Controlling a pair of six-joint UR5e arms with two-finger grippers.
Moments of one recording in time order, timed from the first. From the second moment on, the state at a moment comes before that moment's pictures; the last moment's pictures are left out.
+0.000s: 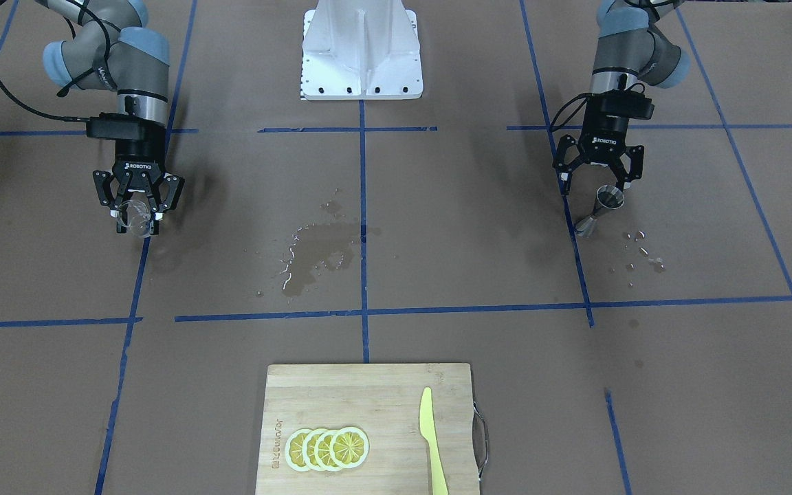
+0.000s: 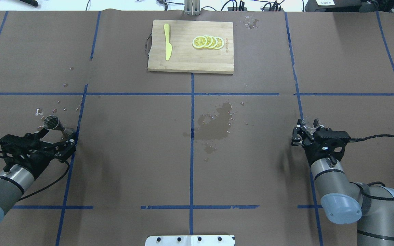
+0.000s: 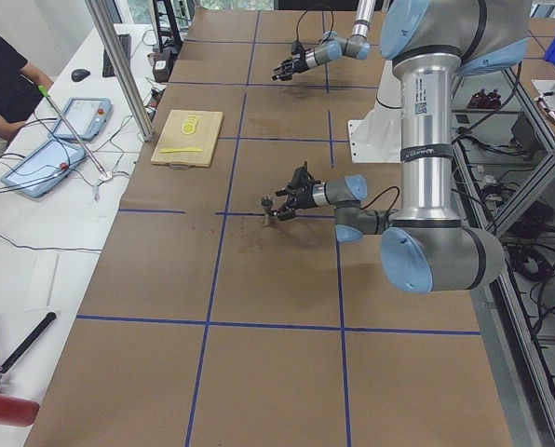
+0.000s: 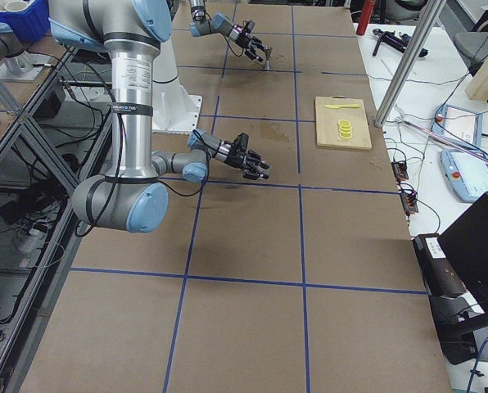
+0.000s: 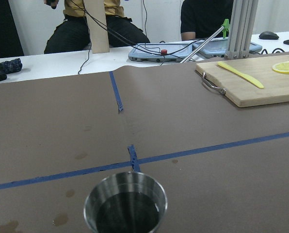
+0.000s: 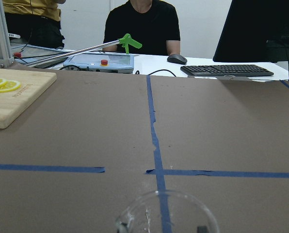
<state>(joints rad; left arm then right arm) -0.23 -1.43 -1.73 -2.79 -0.78 -1.00 0.22 -1.62 1.77 -0.89 0.62 1.40</state>
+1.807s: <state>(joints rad) -0.28 -1.24 -1.89 -2.79 -1.09 -0.96 0.18 -1.63 1.72 -0.89 0.56 1.51</state>
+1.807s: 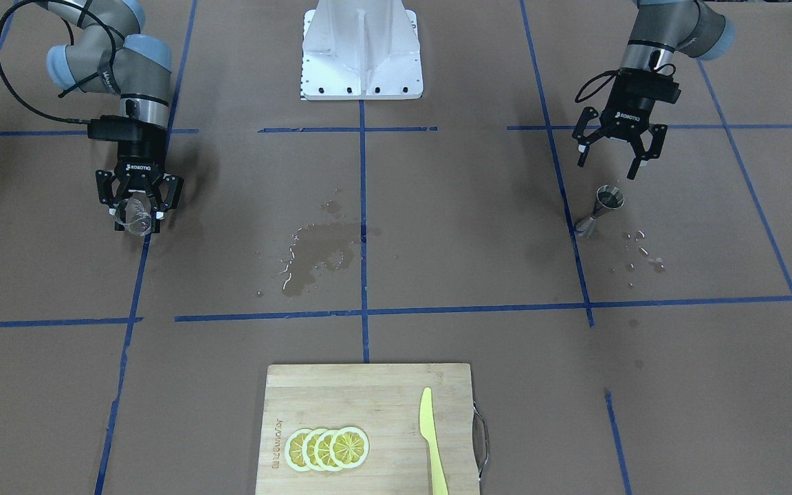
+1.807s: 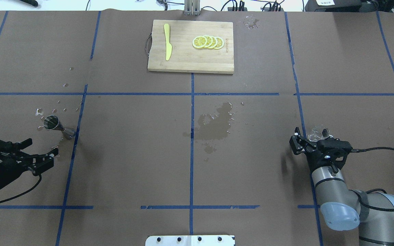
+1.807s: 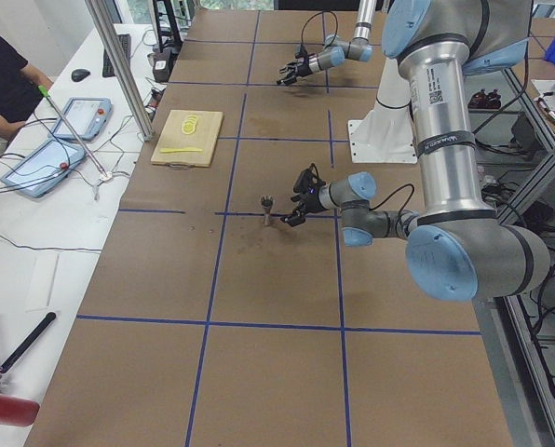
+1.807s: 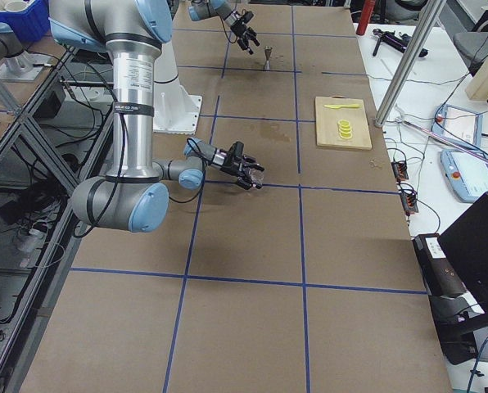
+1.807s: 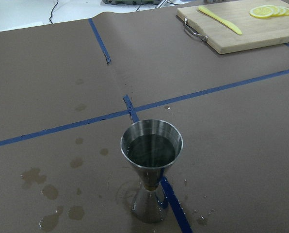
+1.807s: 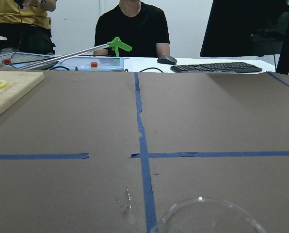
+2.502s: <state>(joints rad) -0.28 -1.21 -1.95 -2.79 -1.14 -0.96 0.18 -1.64 1.72 -0.89 0.56 1.51</state>
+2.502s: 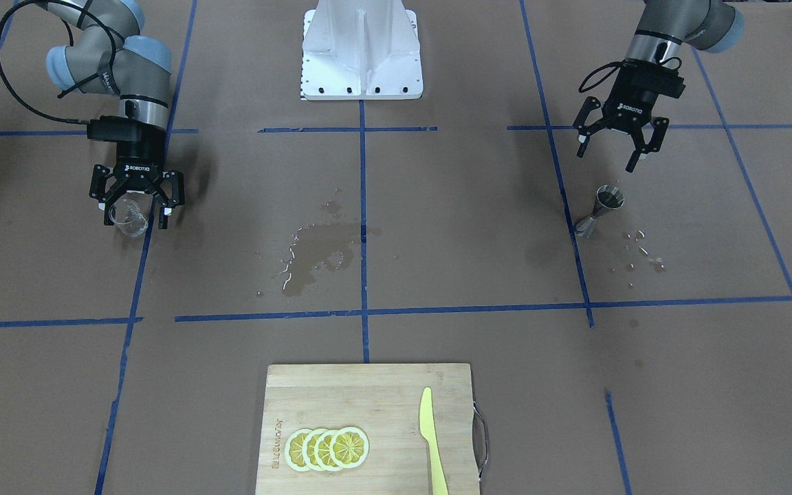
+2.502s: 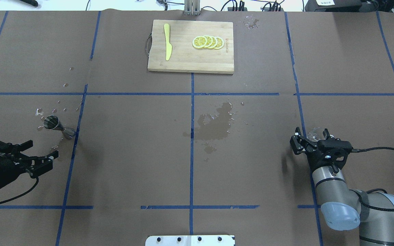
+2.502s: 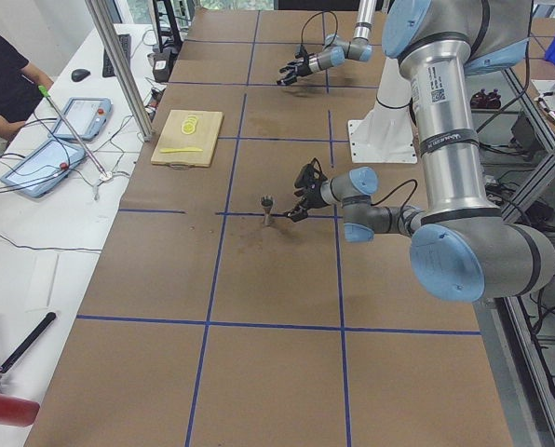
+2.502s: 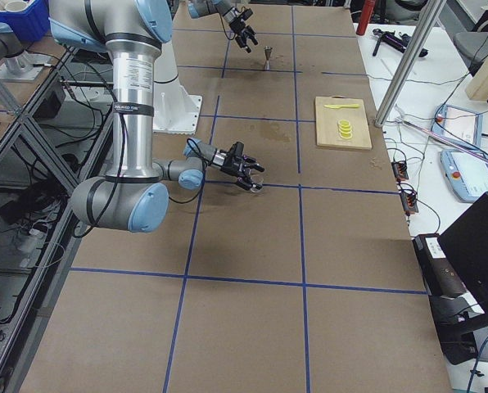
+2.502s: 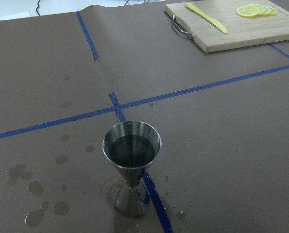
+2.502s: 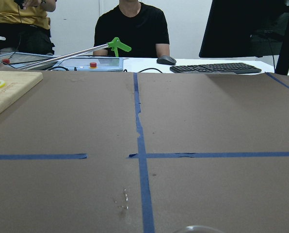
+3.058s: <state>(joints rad) -0.29 -1.18 -2.00 -2.79 -1.17 -0.96 0.16 -1.68 1.74 -0.89 0.55 1.51</state>
